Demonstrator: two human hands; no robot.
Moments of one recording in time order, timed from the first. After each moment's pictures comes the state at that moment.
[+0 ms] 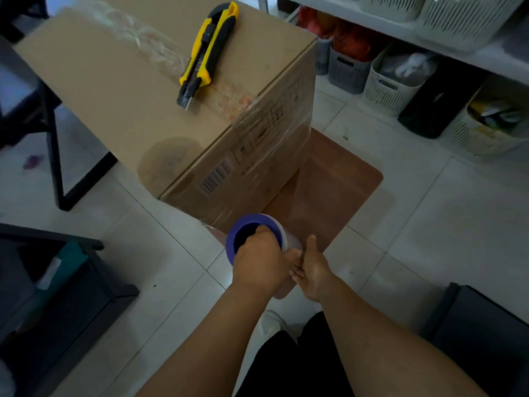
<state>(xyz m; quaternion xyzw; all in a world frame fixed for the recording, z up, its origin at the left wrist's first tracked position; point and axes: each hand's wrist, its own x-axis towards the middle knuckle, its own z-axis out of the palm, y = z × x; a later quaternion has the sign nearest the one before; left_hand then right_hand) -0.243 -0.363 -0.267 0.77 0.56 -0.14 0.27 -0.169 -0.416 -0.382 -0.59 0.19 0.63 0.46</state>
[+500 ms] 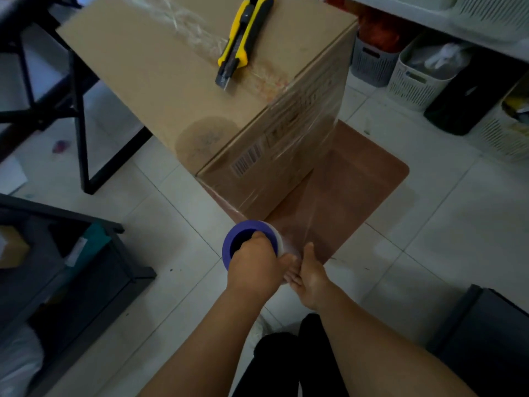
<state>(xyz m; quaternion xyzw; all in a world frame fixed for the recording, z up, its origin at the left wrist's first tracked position) -0.289 -0.369 -0.258 0.73 0.61 -0.16 0.26 -0.224 -0.423 -0.412 -0.57 0.21 0.68 0.42</state>
